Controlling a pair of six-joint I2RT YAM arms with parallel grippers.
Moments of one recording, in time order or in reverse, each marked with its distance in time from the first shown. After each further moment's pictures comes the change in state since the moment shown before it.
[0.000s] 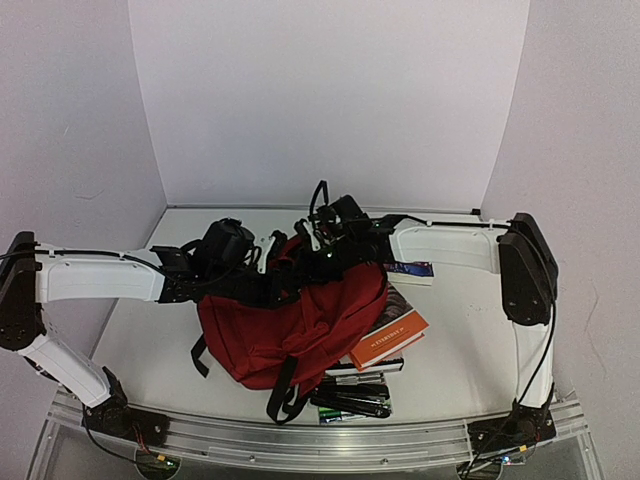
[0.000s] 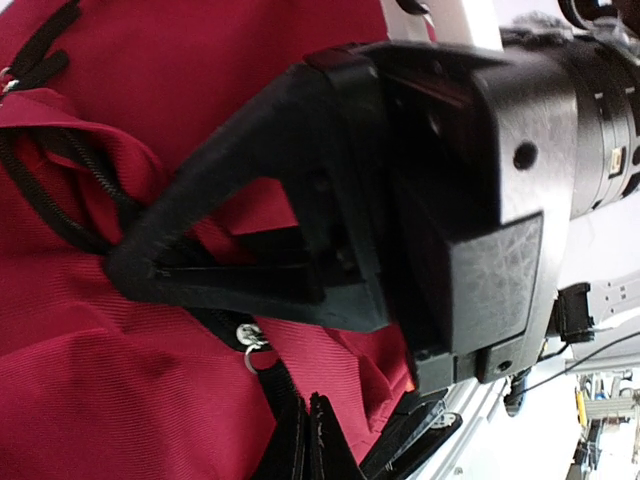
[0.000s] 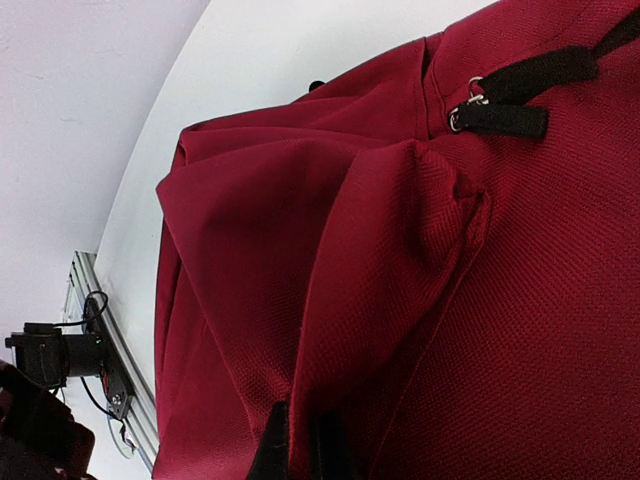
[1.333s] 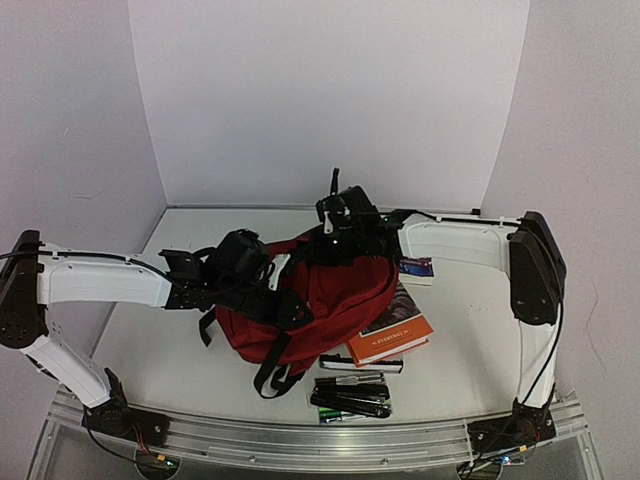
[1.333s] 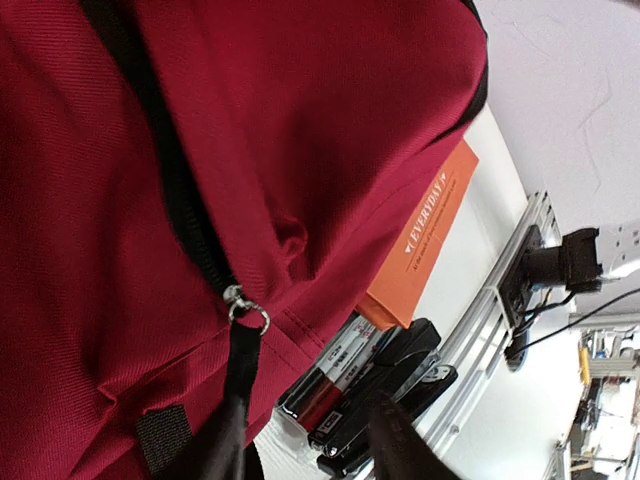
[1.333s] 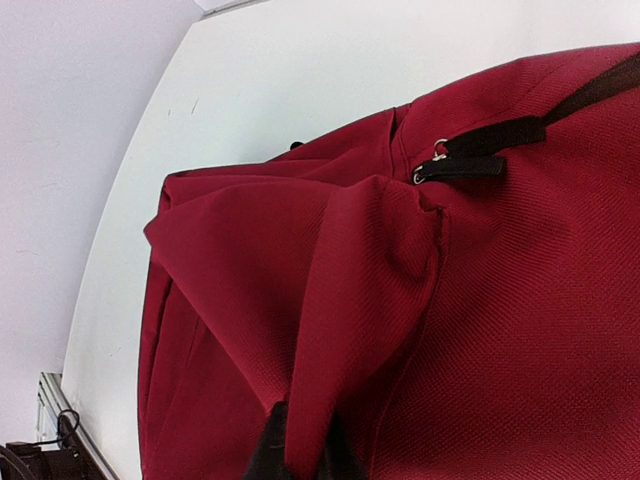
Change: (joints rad) left arm -0.094 0.026 0.036 -0.108 0.007 -0.008; right arm -0.021 -0.039 -0.014 0.067 0.296 0.098
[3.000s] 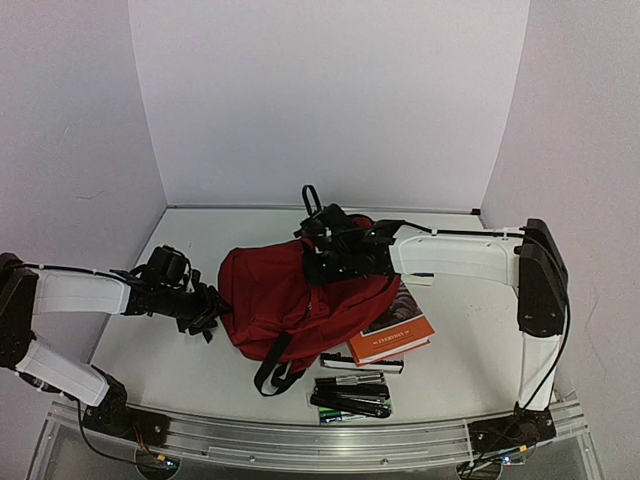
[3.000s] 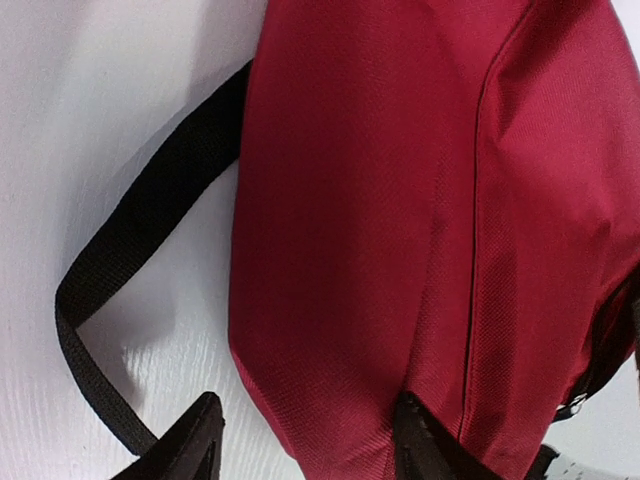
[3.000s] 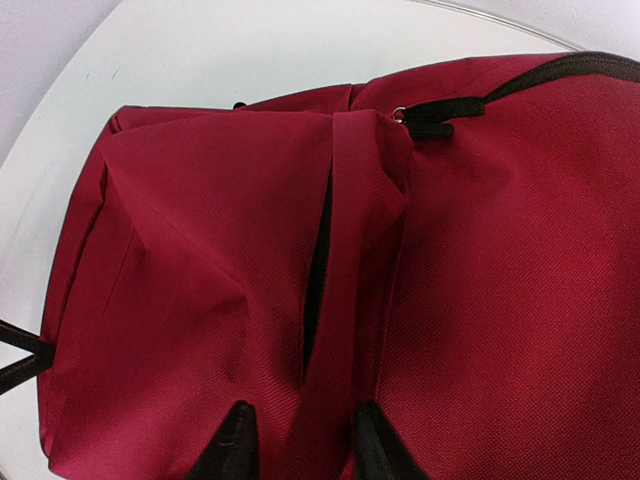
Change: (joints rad) left arm 0.540 -0.162 -0.408 0.082 0.111 -0.304; right arm 0.150 -0.043 -0.011 -0.177 0.379 -0.104
